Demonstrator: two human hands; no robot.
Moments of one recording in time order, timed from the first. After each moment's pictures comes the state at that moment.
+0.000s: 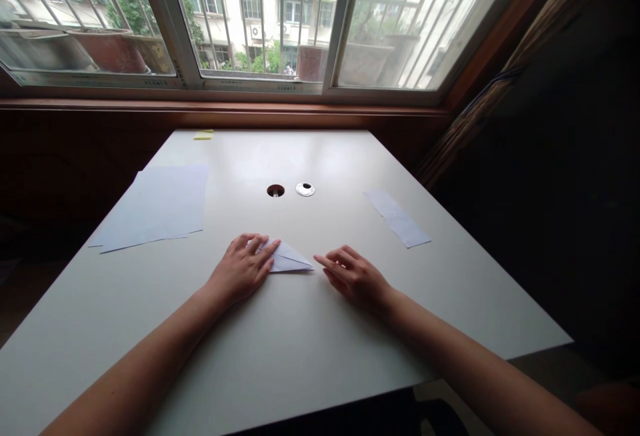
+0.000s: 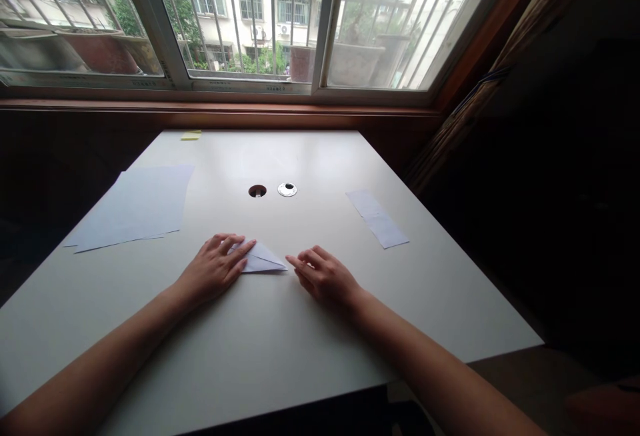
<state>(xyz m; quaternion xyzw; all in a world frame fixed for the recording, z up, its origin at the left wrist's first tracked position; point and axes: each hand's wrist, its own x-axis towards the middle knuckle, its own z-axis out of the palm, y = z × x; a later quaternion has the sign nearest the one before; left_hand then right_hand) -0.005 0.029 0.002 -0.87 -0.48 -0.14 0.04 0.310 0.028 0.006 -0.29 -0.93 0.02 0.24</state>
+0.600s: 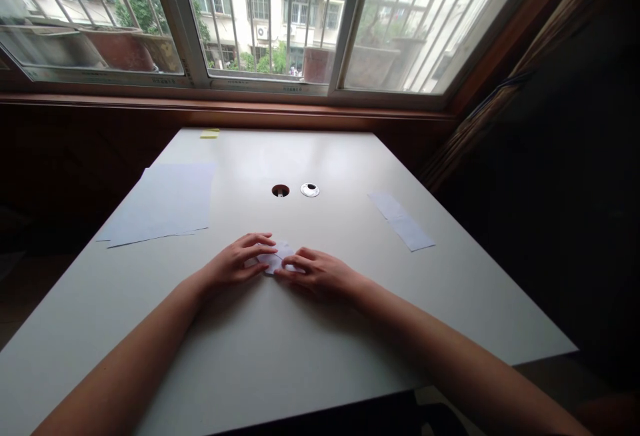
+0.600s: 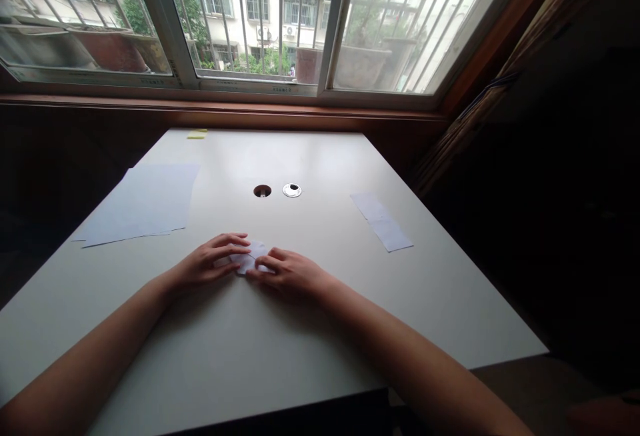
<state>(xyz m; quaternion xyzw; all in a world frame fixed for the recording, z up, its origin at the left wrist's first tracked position) -0.041 0.043 0.012 -0.89 -0.33 -0.26 -0.18 0.239 0.048 0.018 -0.12 -0.98 -0.01 0.15</state>
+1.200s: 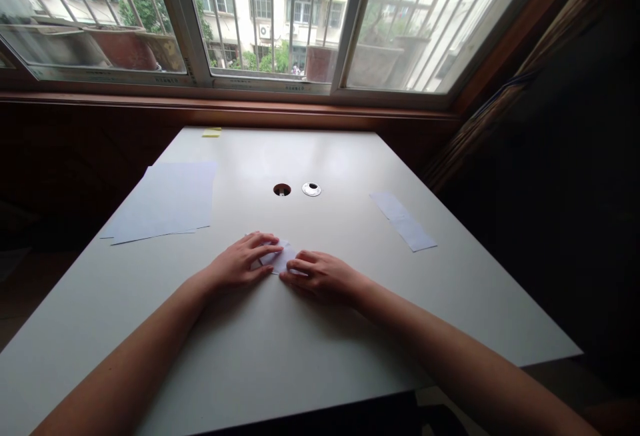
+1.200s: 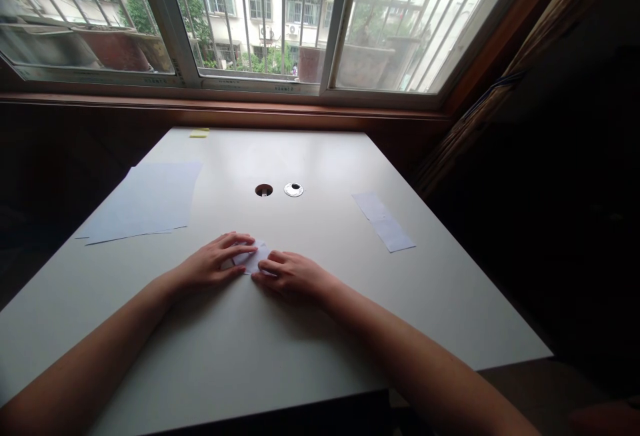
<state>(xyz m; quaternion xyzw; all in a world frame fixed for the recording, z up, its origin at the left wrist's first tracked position) -0.035 0.040 0.016 -0.90 -0.37 -0.17 -0.14 0.240 0.044 0.019 -0.10 -0.98 -0.05 0.14</state>
